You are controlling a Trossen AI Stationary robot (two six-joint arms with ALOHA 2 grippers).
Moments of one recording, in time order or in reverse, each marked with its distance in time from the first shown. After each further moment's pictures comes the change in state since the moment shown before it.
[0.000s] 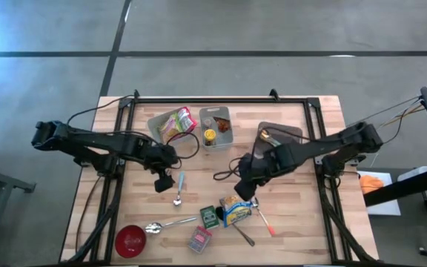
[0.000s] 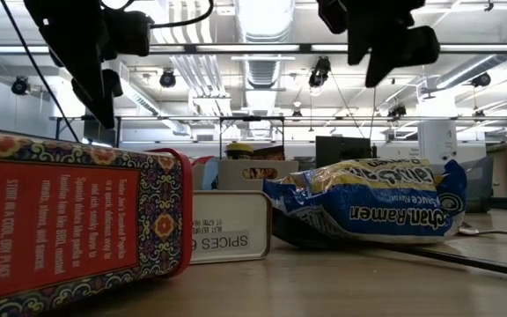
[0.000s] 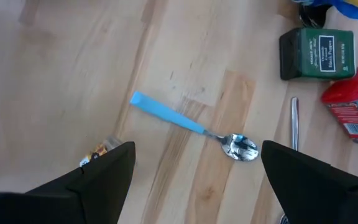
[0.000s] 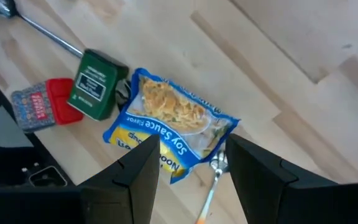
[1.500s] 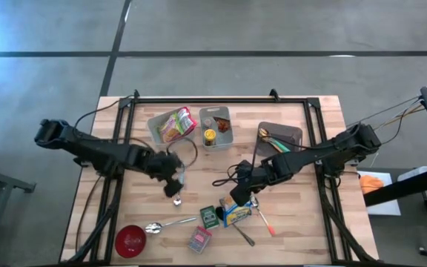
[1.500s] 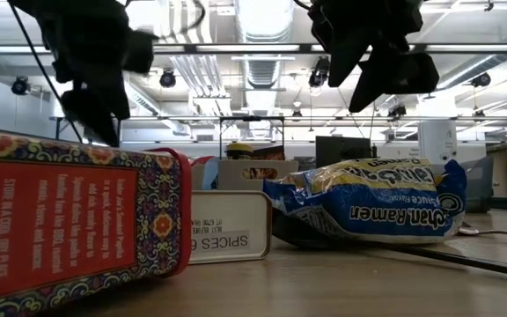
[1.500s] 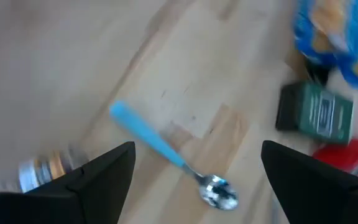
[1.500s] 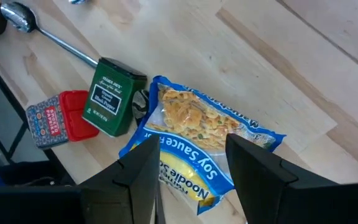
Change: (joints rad) left arm -0.106 0.039 -0.109 0.240 -0.111 -0.356; right arm 0.028 0.020 -0.142 0.277 0.020 0.084
